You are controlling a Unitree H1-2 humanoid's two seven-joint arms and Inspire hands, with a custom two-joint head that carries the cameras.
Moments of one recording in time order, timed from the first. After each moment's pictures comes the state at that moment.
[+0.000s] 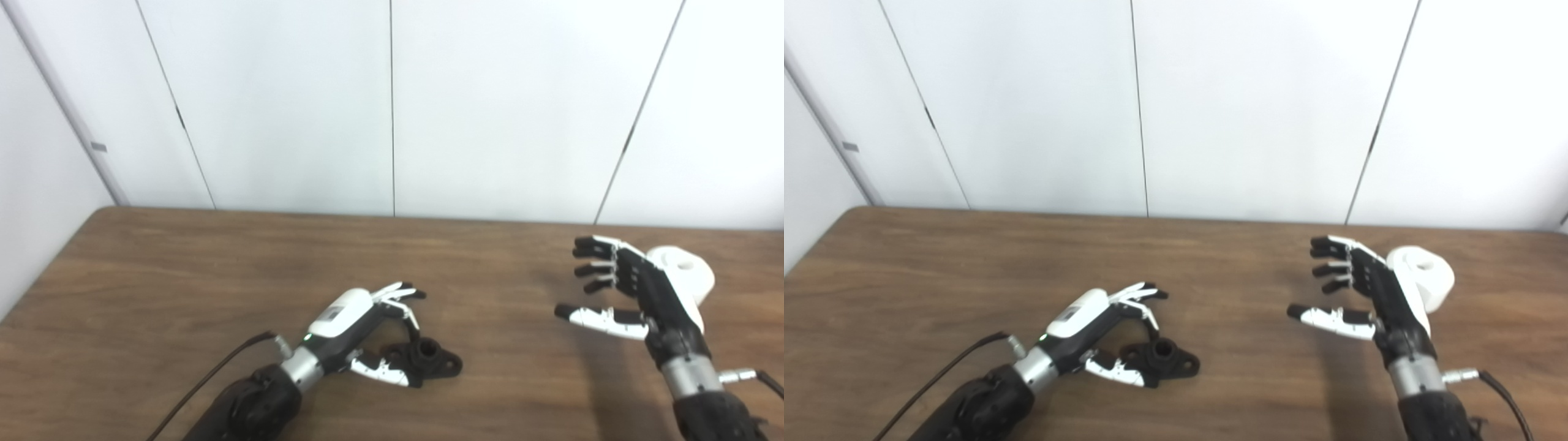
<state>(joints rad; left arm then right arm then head) -0.33 0.33 -0.41 0.27 0.53 -0.31 -0.09 -0.18 -0.23 -0.05 -0.18 -0.18 0.09 0.06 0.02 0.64</state>
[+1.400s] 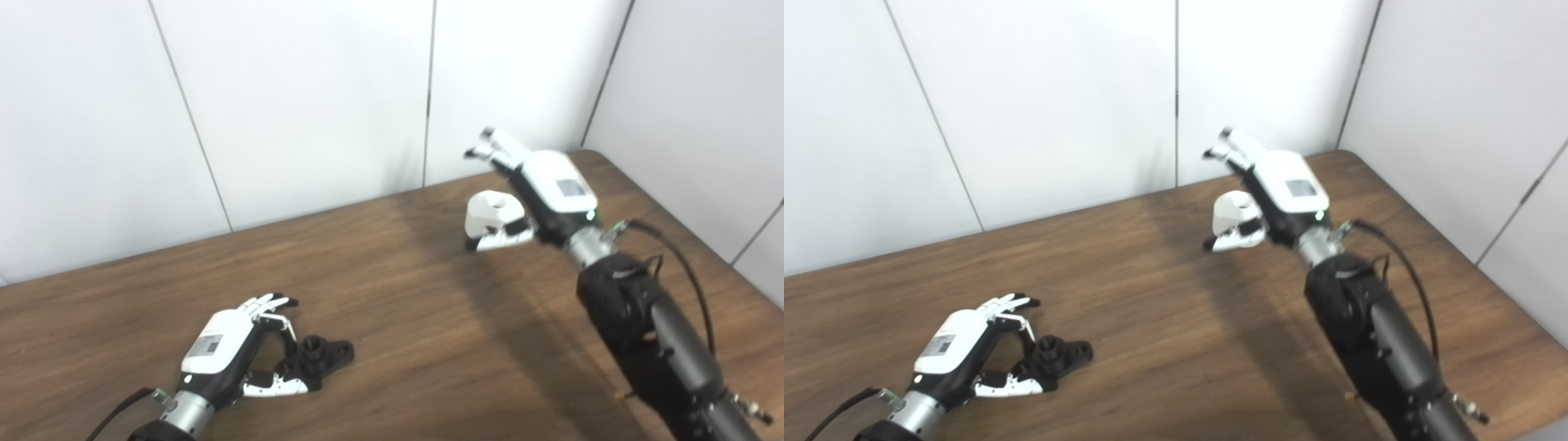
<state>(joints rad) -0.36 0.35 -0.50 0.26 0.70 -0.23 0.05 -0.28 -0.54 -0.06 -0.27 -0.82 0.18 0.08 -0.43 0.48</state>
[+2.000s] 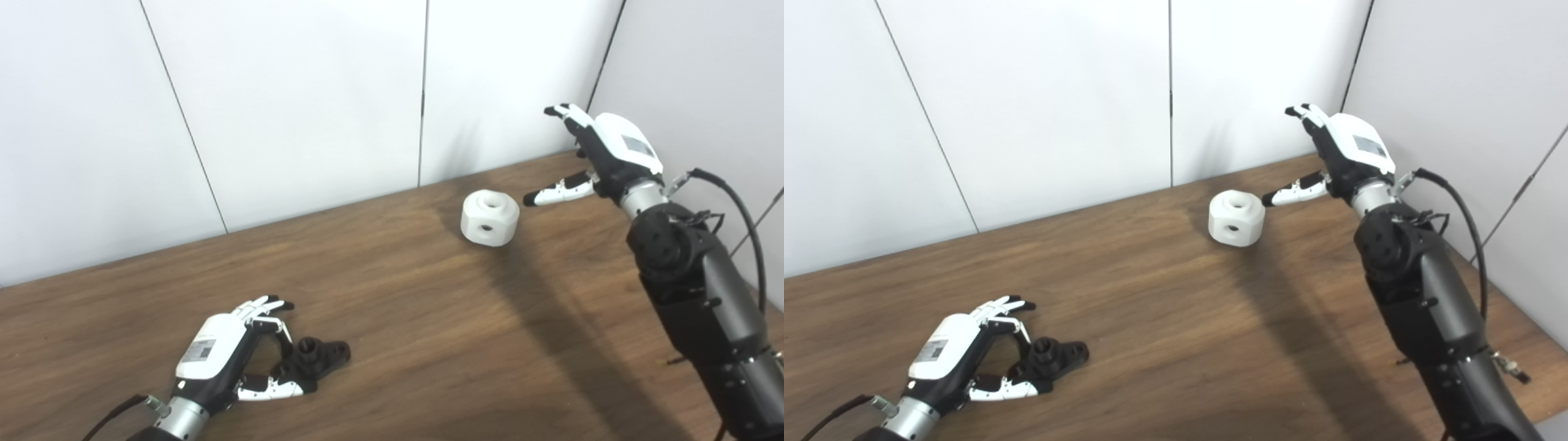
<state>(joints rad) -0.36 0.35 -0.50 0.30 0.68 -0.28 0.08 -0.32 -0.64 -0.15 -0.20 -0.67 0.43 0.29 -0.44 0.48</state>
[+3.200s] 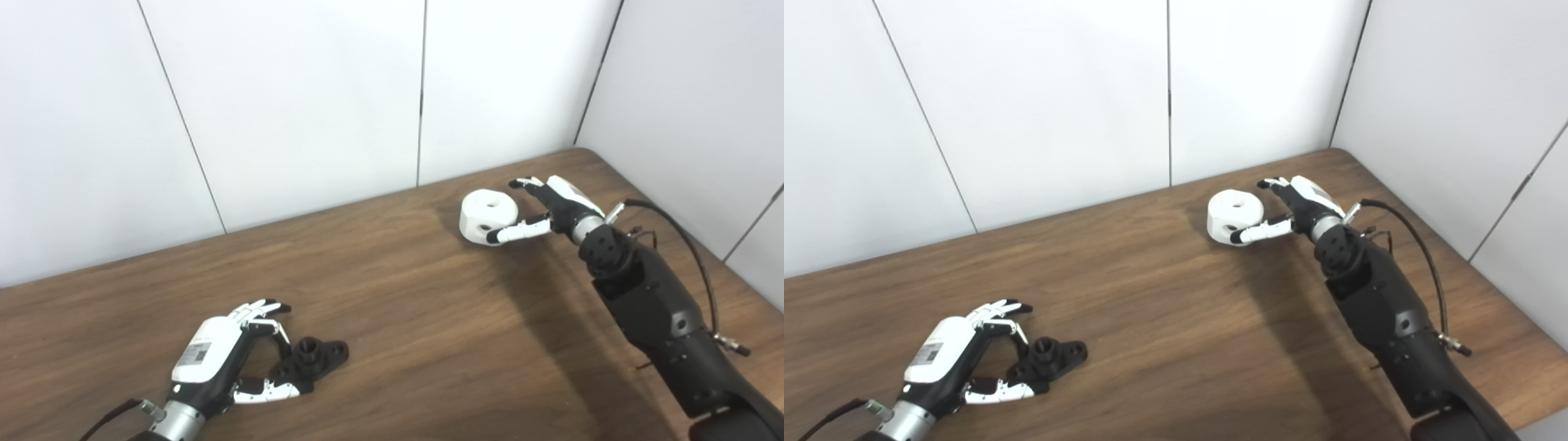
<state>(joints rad) -0.35 0.36 -0.49 0.29 0.67 -0.29 0.08 -0.42 -0.57 0.01 0.18 -0.51 0.43 0.23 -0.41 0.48</state>
